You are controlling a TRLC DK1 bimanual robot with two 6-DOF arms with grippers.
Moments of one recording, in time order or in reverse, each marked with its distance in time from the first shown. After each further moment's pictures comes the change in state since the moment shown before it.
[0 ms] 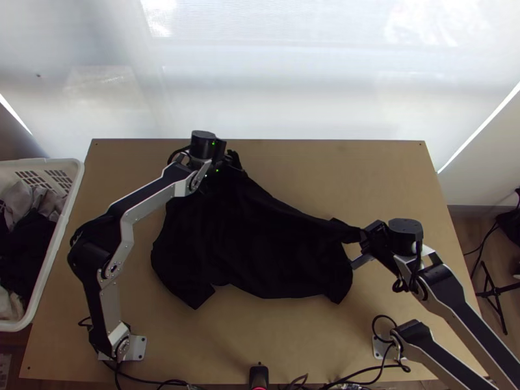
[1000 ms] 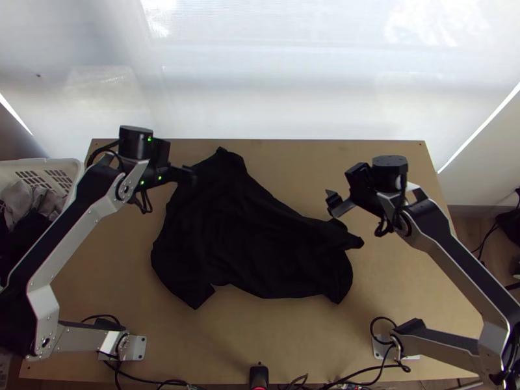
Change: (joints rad) left arm 0.130 -0.531 -0.152 -0.542 0.018 -0.012; right arm 0.033 0.442 0.529 -0.022 -0.092 0.035
